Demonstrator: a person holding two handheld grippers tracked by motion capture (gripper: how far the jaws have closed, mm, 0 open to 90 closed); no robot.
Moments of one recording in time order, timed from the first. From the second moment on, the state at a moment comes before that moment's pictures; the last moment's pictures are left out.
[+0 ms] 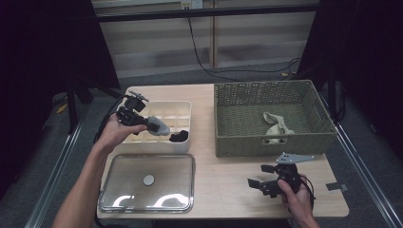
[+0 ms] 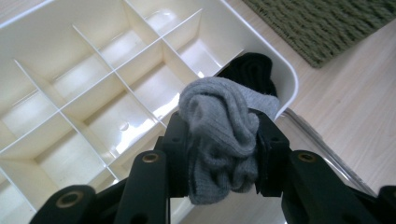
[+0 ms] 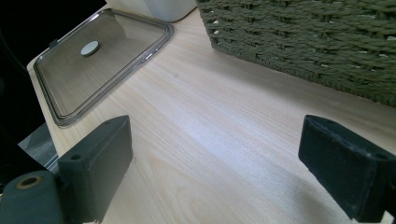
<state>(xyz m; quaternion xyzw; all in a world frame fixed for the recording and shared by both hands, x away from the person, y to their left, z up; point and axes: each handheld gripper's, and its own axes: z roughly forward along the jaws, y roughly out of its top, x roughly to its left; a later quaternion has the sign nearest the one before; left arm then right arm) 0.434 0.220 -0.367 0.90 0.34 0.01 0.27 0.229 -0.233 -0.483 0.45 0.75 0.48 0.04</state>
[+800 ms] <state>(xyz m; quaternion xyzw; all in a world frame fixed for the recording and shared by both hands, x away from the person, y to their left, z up) 0.446 0.203 -0.402 0.92 0.34 0.02 0.19 0.229 -0.232 -0.485 0.45 0.75 0.48 0.03</state>
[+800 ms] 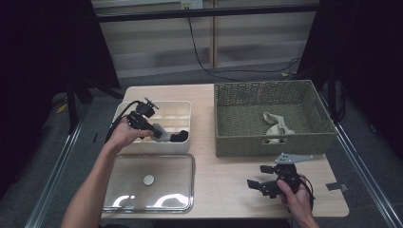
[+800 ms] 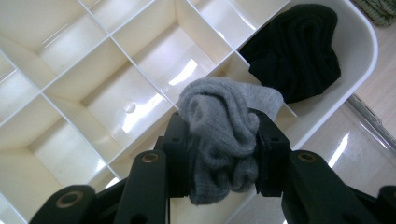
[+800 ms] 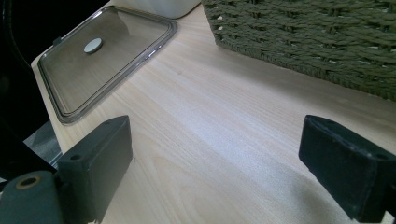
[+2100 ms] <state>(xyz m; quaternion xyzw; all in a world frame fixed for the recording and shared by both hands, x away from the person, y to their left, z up) 0.454 0.174 -0.431 0.92 0.35 -0.01 0.17 0.231 -0.228 -0.487 0.45 0.76 0.48 0.02</state>
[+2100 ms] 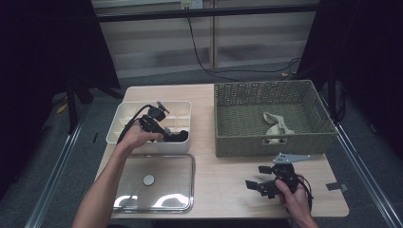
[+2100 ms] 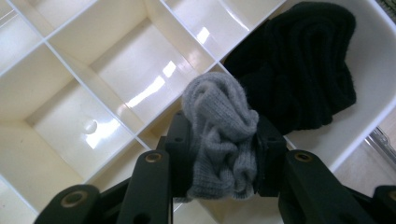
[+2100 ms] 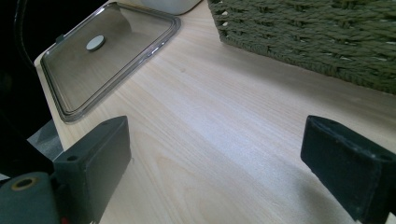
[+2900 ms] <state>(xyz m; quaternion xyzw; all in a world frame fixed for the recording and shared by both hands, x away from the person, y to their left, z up) 0.464 0.161 -0.453 0.93 0.35 -0.03 0.12 0.231 -0.227 -0.487 0.44 0.76 0.47 0.02</state>
